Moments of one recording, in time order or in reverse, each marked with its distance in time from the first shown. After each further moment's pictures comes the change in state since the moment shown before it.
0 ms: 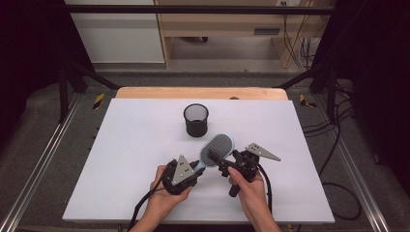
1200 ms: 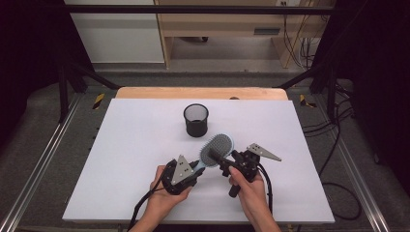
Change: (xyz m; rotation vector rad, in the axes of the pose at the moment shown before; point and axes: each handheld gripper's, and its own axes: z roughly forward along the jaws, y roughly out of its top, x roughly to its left) left arm 0.001 -0.001 0.000 0.000 -0.005 -0.007; right arm -0.003 -0.001 -0.001 -0.008 0.017 0.030
